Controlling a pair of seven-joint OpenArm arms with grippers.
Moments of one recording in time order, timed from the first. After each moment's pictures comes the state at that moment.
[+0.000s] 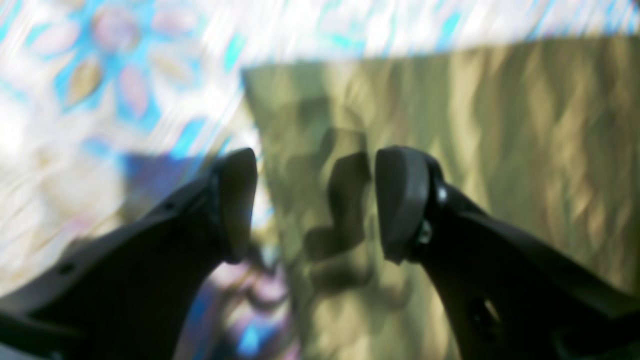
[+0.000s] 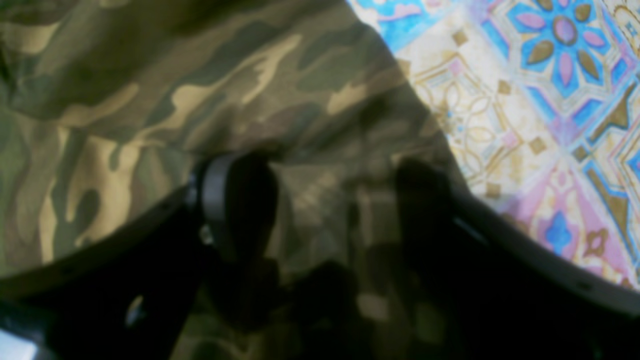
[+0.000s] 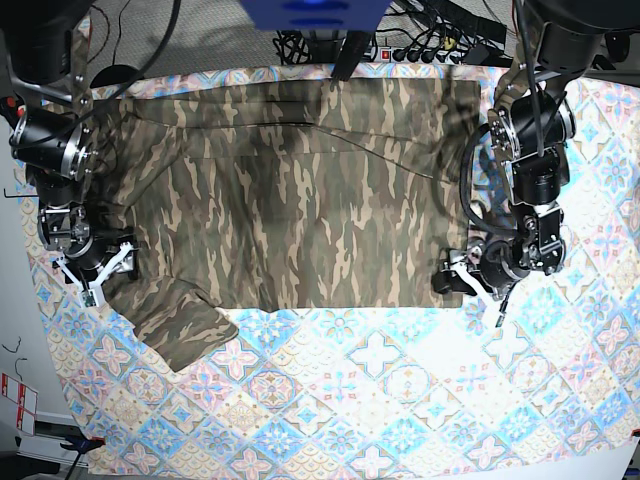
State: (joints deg) left arm -29.6 -14.1 -20.5 25.6 -1.8 -42.1 23.3; right arm 34.8 24.7 12.2 4.3 -21.6 29.4 8.0
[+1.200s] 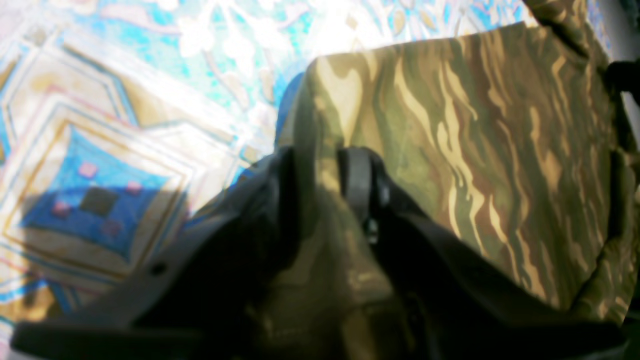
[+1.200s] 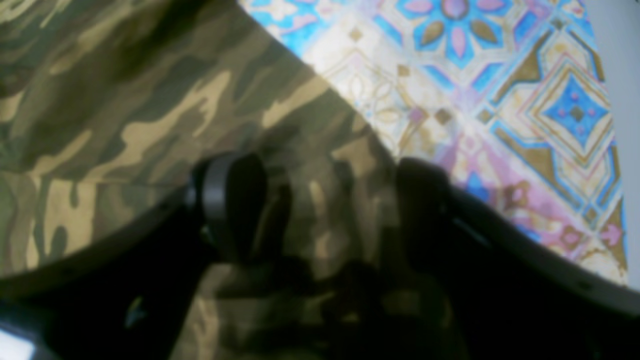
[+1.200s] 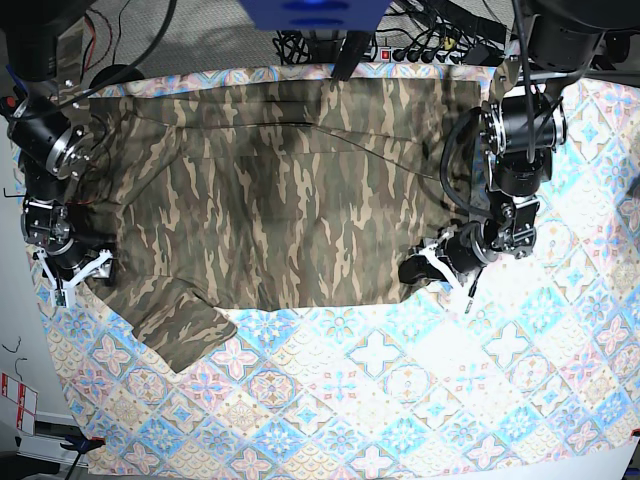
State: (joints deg) left arm -27.4 -9.8 -9.3 17.2 -8.8 -44.6 13.8; right arm 33.5 26.8 29.8 9.4 -24.9 30.0 4.8
